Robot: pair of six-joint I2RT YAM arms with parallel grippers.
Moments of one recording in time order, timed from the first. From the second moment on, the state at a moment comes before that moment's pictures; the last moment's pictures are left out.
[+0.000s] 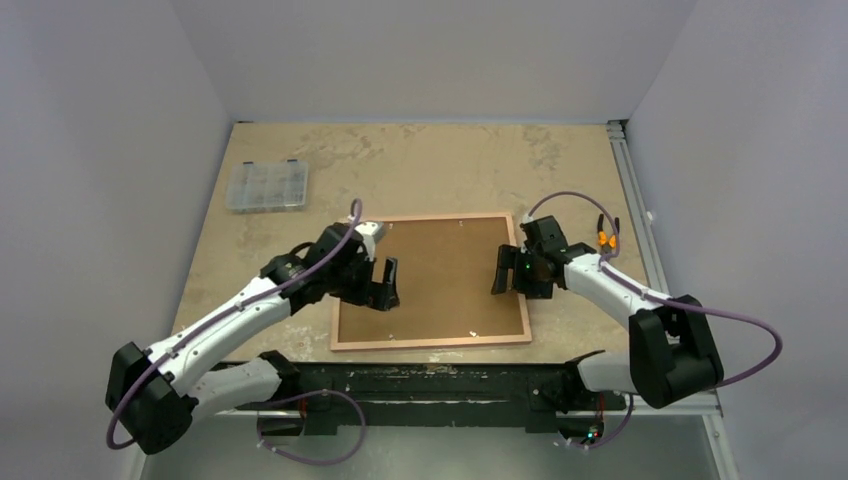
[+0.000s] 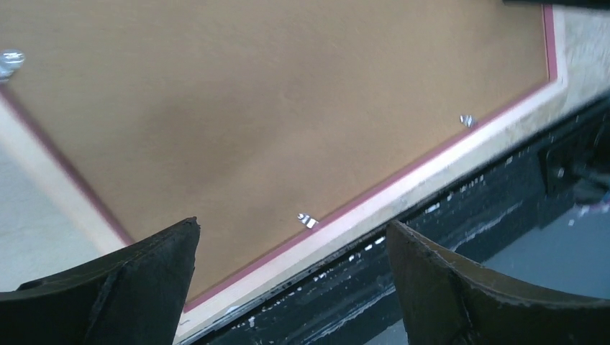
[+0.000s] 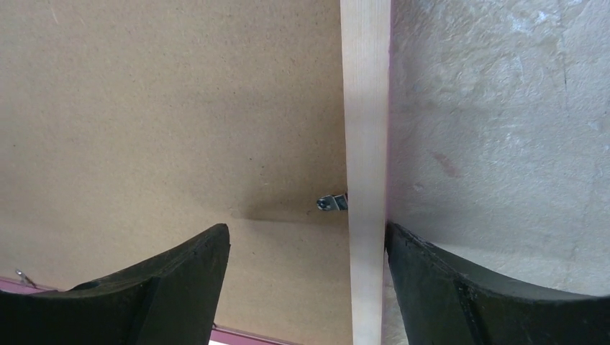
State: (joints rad) left arm -0.64 1.02 0.80 -0.68 0.13 -0.46; right arm 0.33 1.32 0.67 -0.50 -0.12 0.46
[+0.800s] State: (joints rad) left arm -1.30 1.69 1.15 -0.47 -0.04 -0.27; right arm 0.10 1.29 0.62 -0.45 -0.40 0.46
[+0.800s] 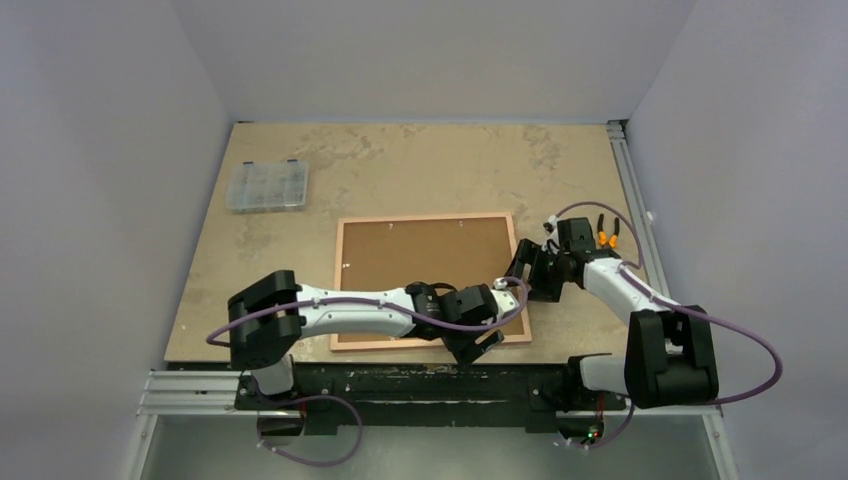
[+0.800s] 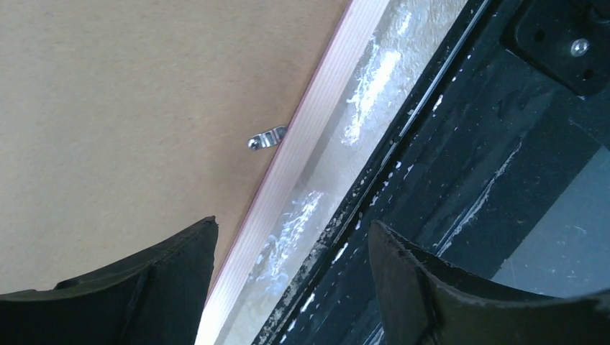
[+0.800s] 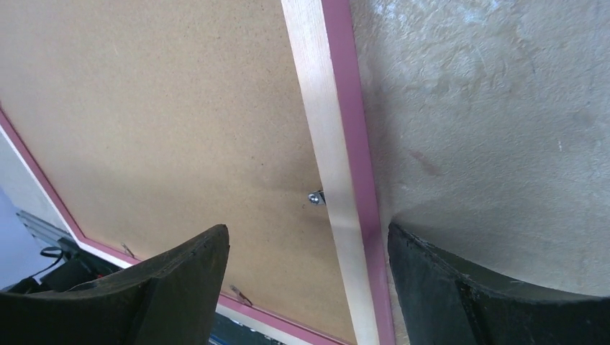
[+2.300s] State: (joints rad) left arm -1.36 1.70 1.18 -0.60 -0.39 -0.30; right arm 0.06 1.35 0.56 -0.33 -0.70 0.45
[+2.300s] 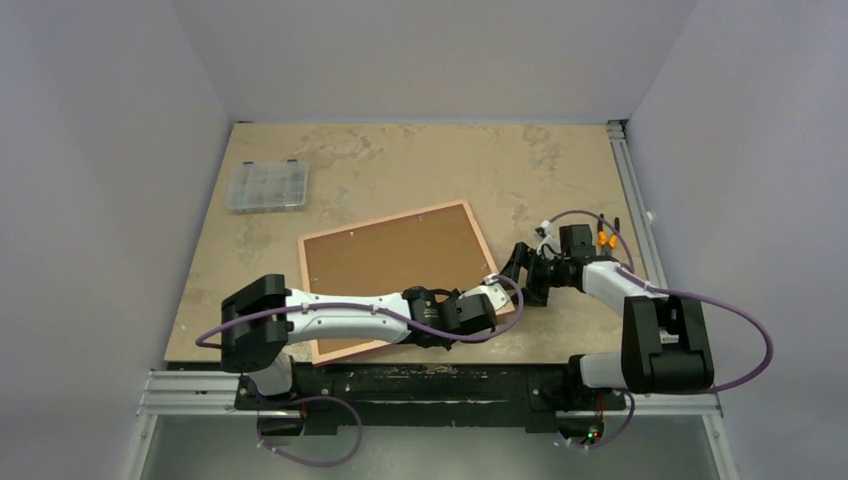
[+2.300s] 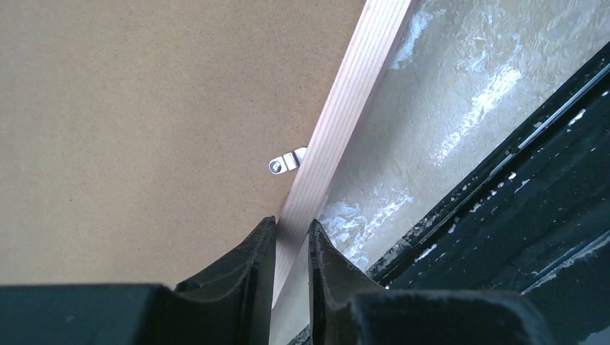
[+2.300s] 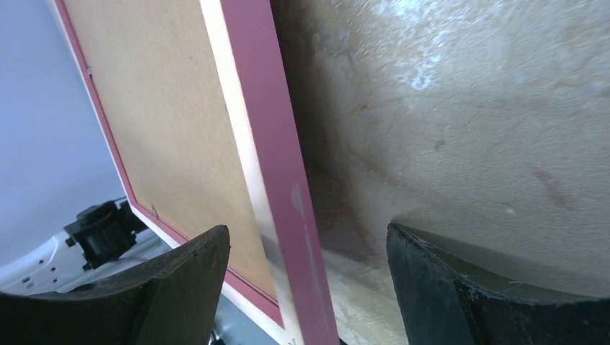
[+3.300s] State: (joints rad) left arm -1.34 1.69 1.18 -0.53 -0.30 -0.29; right arm 0.06 1.31 0.48 -0.23 -0.86 0.56
